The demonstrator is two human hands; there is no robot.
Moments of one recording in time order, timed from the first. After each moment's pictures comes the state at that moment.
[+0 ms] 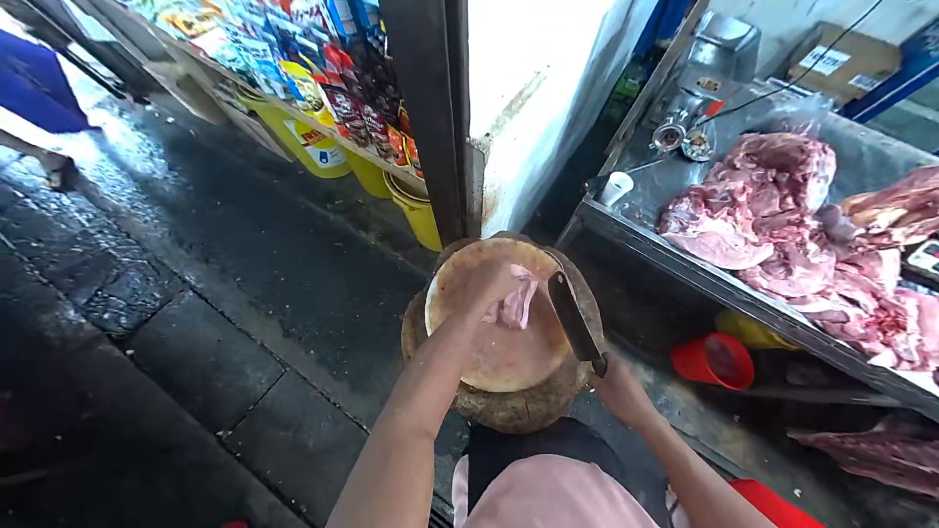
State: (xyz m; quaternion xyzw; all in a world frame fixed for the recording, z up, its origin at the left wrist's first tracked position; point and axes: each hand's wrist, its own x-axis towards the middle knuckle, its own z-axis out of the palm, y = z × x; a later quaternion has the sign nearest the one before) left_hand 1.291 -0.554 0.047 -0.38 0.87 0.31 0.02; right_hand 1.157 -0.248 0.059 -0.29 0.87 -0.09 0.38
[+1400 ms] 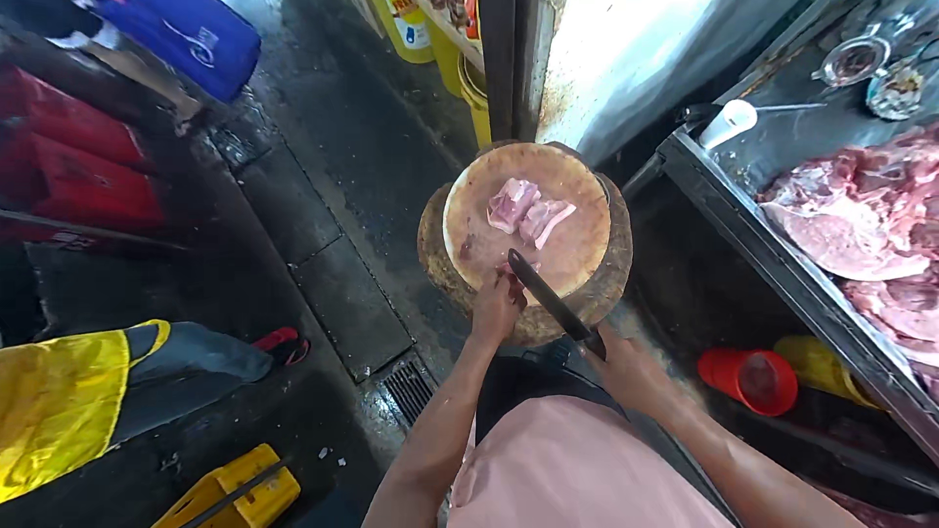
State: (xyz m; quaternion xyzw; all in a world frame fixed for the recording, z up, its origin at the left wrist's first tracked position) left_hand 1.354 -0.311 -0.033 -0.60 0.73 0.28 -0.17; right_hand 1.134 -0.214 0.104 -0.54 0.71 0.09 0.44
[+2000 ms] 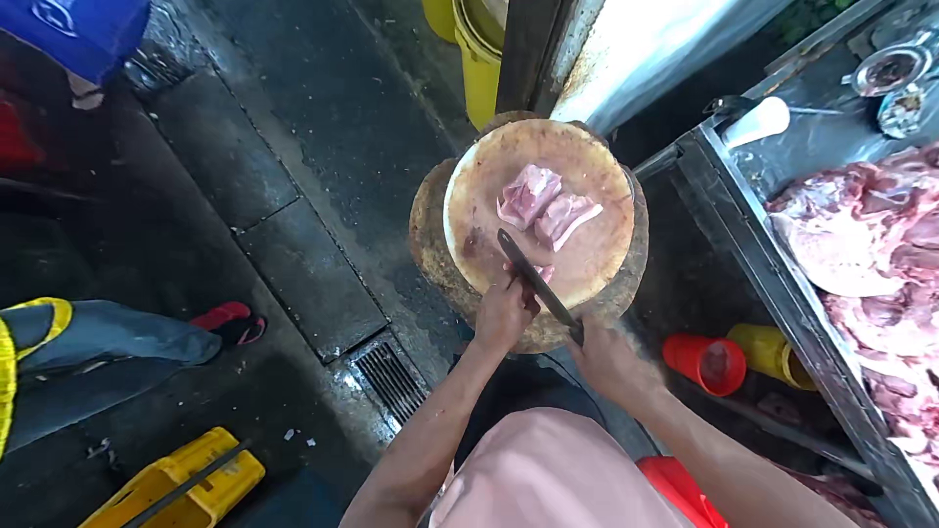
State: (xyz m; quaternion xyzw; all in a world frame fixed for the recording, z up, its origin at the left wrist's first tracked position) left_hand 1.361 -0.324 -0.040 -0.58 0.74 0.30 -0.18; right_hand 1.194 -0.278 0.081 -0.53 0.72 0.18 0.41
